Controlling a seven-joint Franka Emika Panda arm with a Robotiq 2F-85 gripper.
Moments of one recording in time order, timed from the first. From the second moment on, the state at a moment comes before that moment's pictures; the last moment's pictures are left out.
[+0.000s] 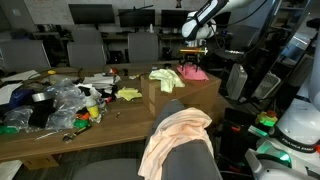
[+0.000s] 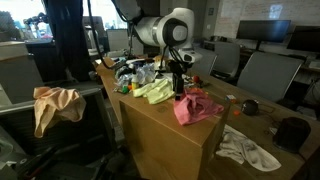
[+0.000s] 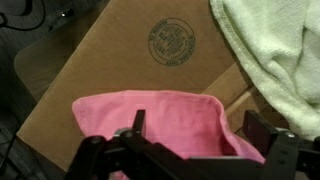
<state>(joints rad) -0.24 0.32 -0.31 -2.01 0.06 2.26 0.74</state>
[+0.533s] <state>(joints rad) -0.21 0.32 -0.32 -2.01 0.00 2.39 0.86</state>
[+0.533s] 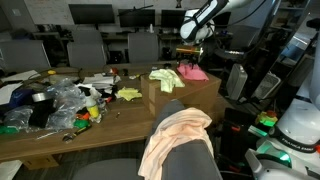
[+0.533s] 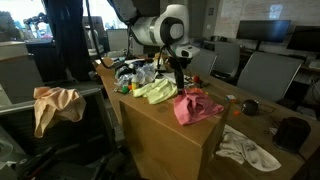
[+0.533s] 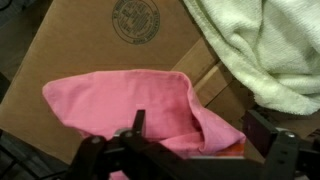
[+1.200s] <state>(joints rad) -0.17 0.40 -0.36 -2.01 -0.19 2.41 1.07</state>
